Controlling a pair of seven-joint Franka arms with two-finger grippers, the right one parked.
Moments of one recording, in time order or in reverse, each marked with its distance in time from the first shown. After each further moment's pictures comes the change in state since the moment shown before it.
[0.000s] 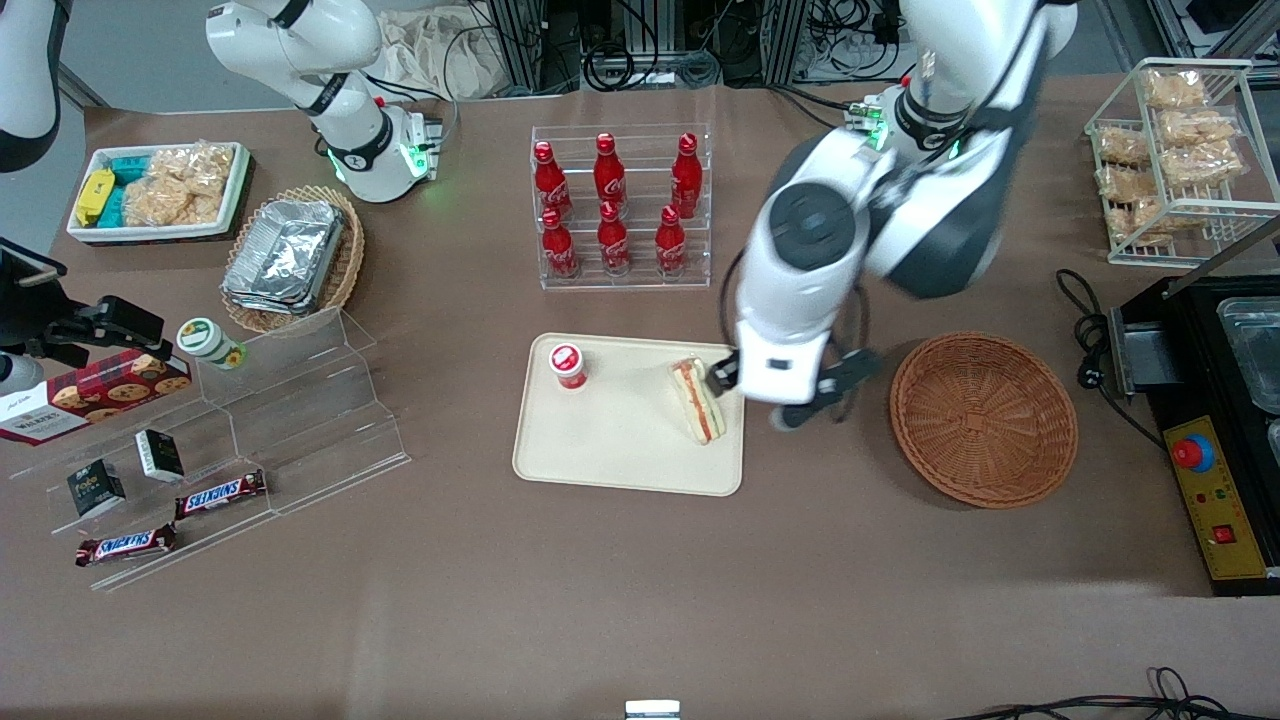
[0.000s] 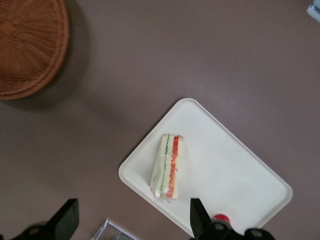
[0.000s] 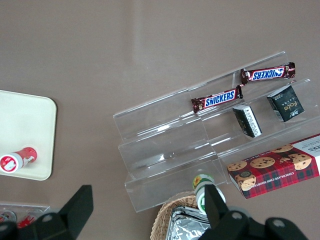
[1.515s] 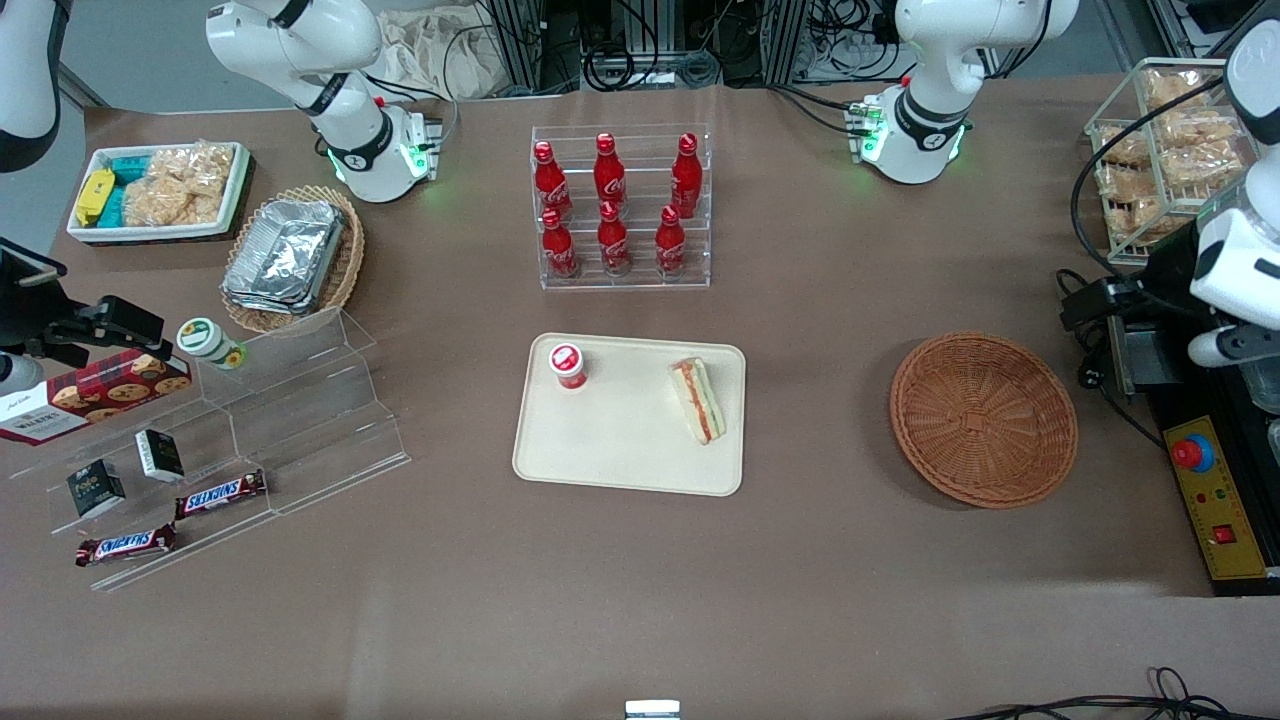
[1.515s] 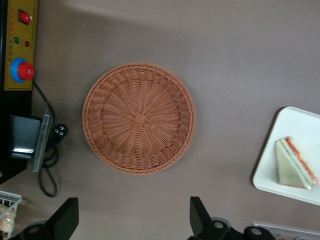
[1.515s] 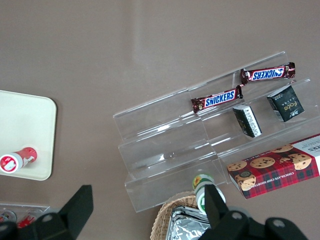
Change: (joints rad) arm 0.519 -0.417 0.004 -0.395 -0.025 -0.001 0.997
